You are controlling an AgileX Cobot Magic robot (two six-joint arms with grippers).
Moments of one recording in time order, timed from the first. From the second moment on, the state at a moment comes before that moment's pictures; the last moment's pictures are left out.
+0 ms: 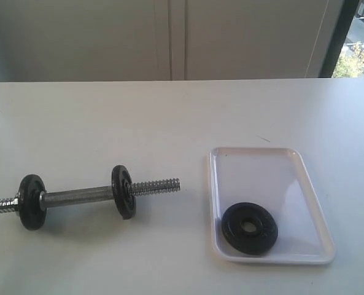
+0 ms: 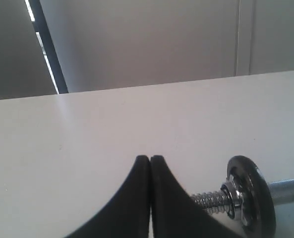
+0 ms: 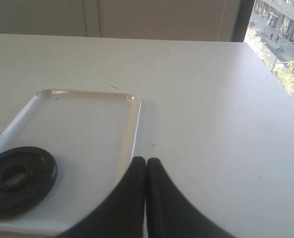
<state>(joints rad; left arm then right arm) 0.03 0.00 0.02 -0.12 0.12 0.20 0.09 0.00 0.00 -0.11 0.36 0.13</state>
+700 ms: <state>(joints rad) 0.03 0.00 0.02 -0.12 -0.17 0.16 0.09 0.00 0.00 -0.11 0.36 0.13</state>
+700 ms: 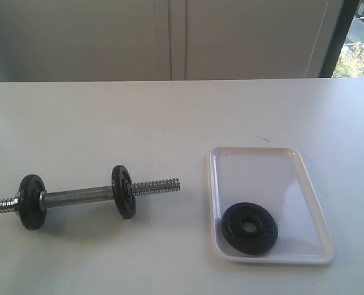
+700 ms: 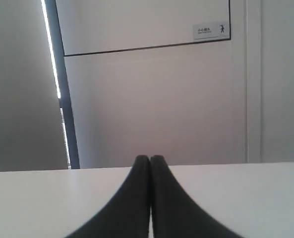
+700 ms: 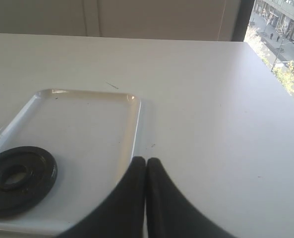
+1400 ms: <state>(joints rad) 0.03 0.00 0.02 -0.12 -0.47 -0.17 0.09 0.00 0.00 -0.11 0.36 0.13</state>
